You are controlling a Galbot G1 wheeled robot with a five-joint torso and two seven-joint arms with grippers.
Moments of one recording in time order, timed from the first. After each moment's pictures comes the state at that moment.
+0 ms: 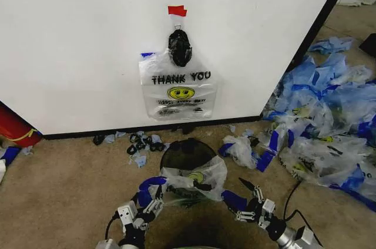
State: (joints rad) left arm 1.88 -1.27 -0.25 -2.24 -0.55 -0.09 -0.31; right arm -1.37 0.71 -0.05 1.61 0.77 0.82 -0.43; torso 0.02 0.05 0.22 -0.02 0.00
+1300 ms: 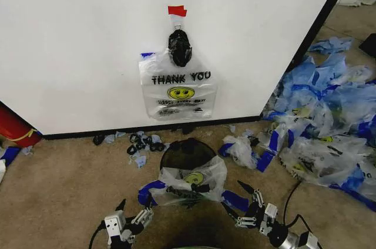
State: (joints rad) left arm 2.01 -1.24 -0.35 -2.32 -0.43 -0.10 -0.30; right arm -1.46 0.69 0.01 1.68 0.82 0.82 -0.50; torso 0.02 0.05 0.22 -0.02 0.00
